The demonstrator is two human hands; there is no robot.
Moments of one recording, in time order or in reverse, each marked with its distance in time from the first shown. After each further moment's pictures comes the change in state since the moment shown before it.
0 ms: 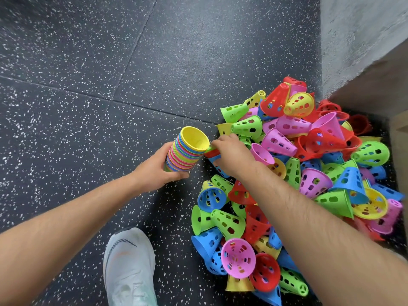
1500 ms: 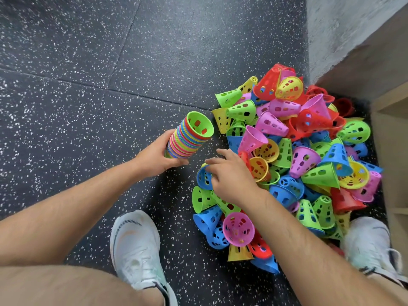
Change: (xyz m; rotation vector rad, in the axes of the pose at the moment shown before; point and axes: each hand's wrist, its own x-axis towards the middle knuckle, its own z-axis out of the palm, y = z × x) left_hand -0.005 -0.005 0.003 -0.003 -0.012 0.092; right_hand -0.109 -0.048 0.011 0.073 -0.001 -0.068
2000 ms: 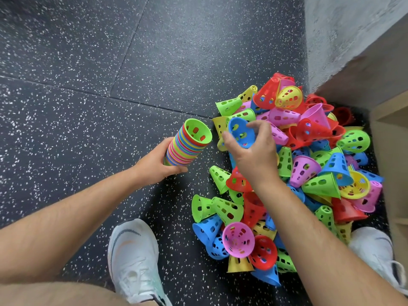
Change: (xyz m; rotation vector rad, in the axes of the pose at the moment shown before) left_hand 0.003 0.000 0.001 -0.053 0.007 0.017; right_hand 0.015 0.018 -0.050 0.664 0.728 0.430
